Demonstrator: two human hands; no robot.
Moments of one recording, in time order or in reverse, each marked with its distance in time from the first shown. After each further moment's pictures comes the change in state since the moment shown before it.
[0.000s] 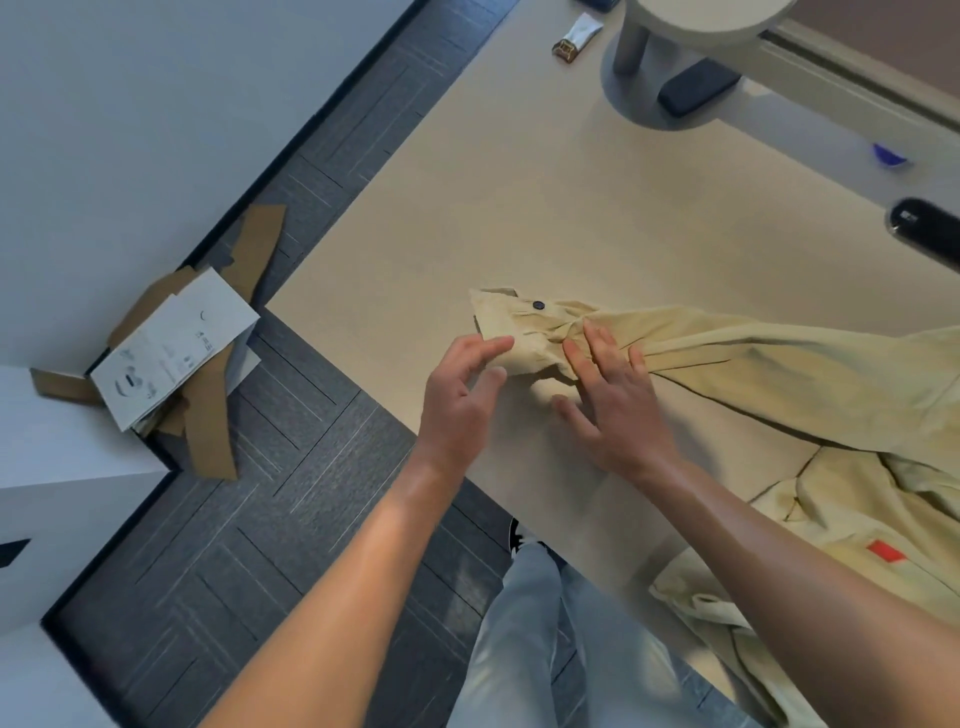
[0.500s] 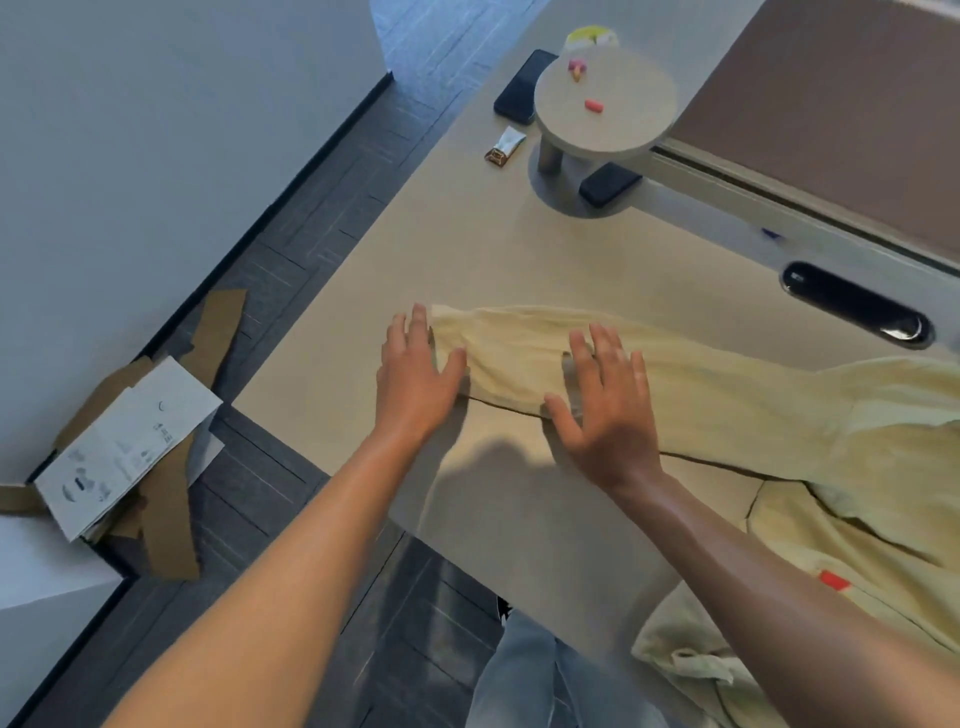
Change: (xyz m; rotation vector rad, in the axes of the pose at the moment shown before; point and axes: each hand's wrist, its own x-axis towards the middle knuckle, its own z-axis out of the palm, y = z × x) left_hand 0.116 0.029 -0.008 0.673 -0.008 0.022; right_hand 0.035 -0.005 -0.065 -0.040 0.387 0.126
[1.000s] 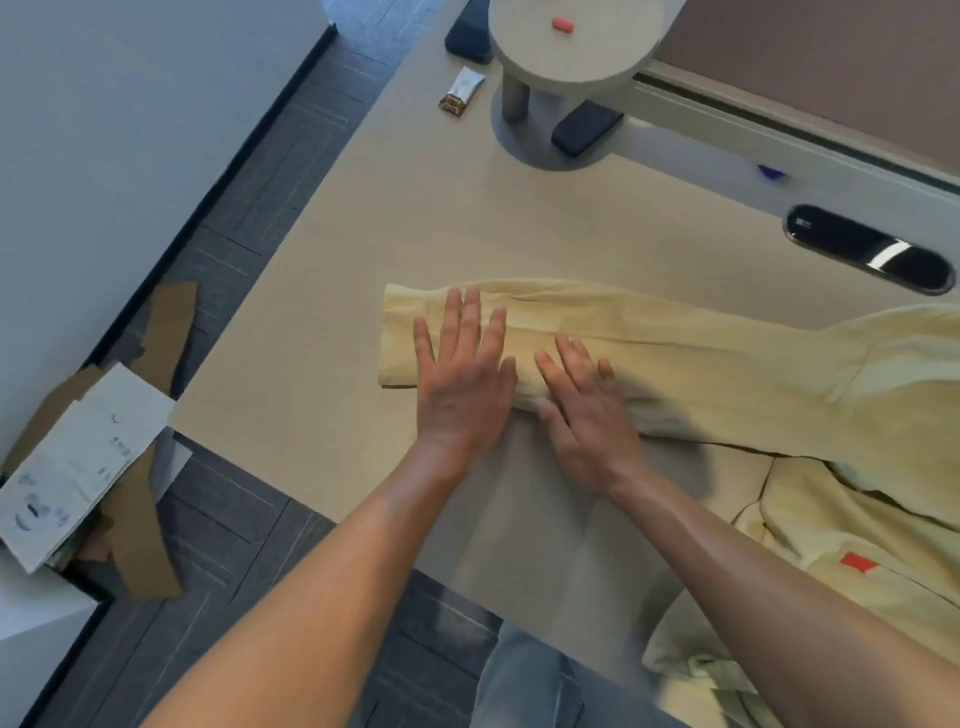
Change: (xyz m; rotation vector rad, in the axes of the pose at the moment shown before) left_hand 0.004 0.009 0.101 0.635 0.046 0.438; right_hand -0.018 0.037 0.058 0.016 -0.326 0.083
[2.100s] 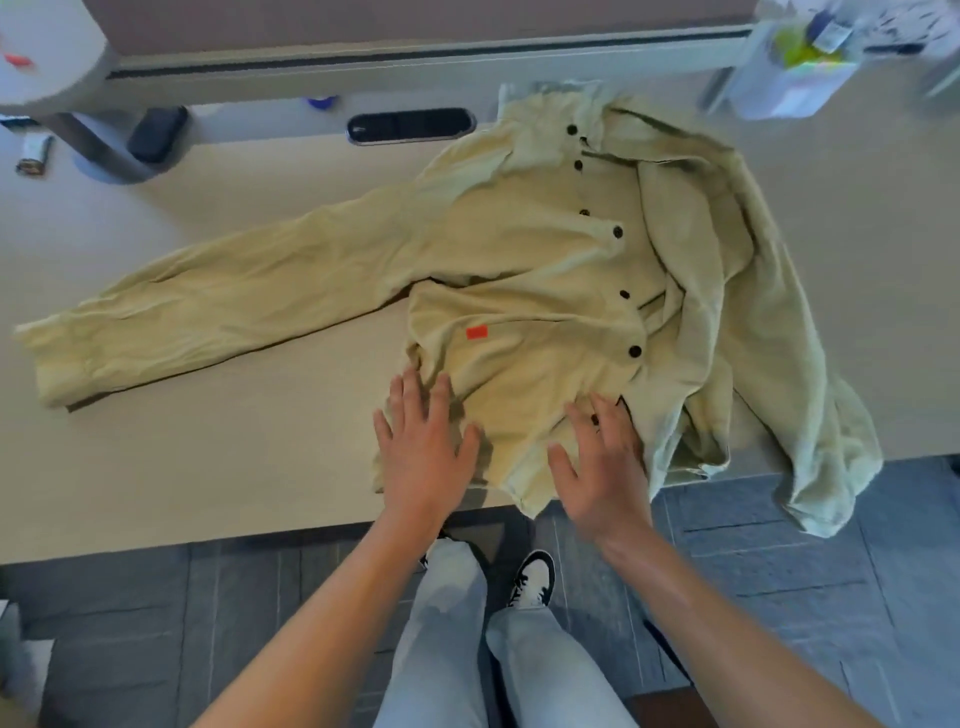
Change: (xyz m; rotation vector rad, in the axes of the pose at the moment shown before) left_hand -0.231 0.277 0.010 -0.246 -0.317 0.292; right_hand -0.420 0.126 -0.035 0.181 0.356 0.798
